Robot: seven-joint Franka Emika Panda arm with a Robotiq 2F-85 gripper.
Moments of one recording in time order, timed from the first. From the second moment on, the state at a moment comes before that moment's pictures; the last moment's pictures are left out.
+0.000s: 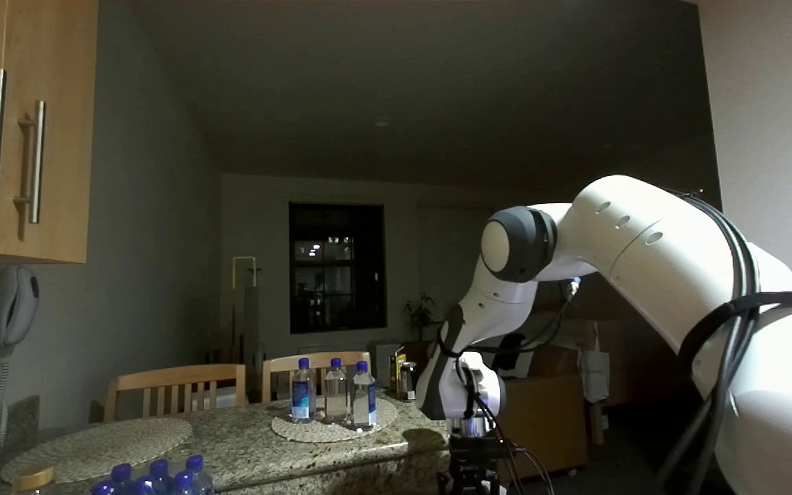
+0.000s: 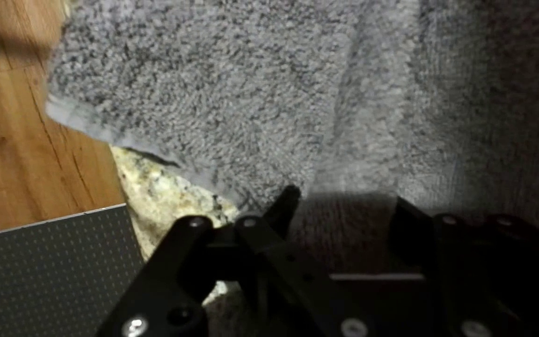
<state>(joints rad) -0.30 0.77 -0.08 -1.82 0.24 2.46 0.04</state>
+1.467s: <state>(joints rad) 0.04 0.41 -0.13 -2.12 0.02 2.60 0.21</state>
